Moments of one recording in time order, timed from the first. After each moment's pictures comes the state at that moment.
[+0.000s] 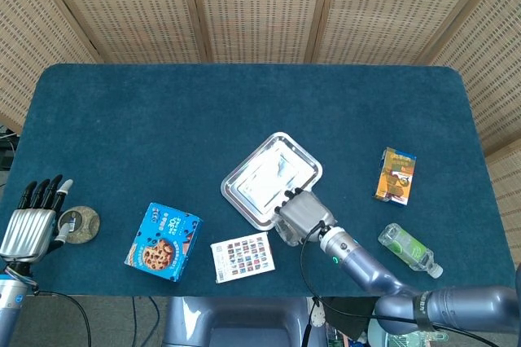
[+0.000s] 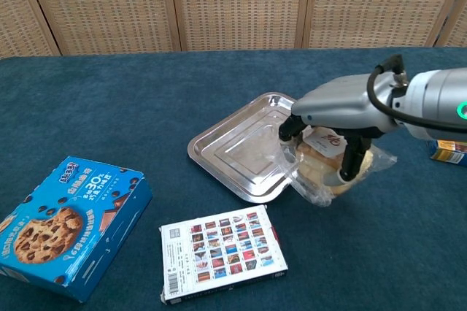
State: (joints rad) left arm -0.18 -1.18 -0.03 -1.61 1.37 1.35 0.35; right arm 0.95 -1.33 0.07 -1.90 -0.81 0.86 -0.82
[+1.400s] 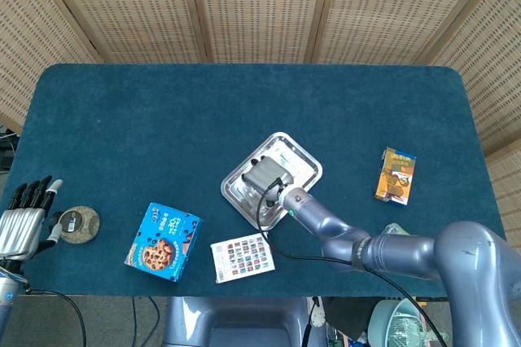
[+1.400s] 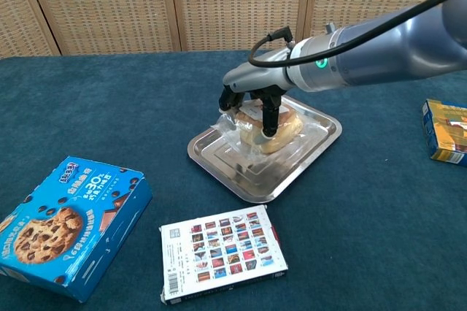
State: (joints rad) left arm -0.19 -1.16 -0.04 -1.58 1.33 1.30 0.24; right arm 1.31 -1.50 0.10 -1.47 -0.61 0.61 -0.65
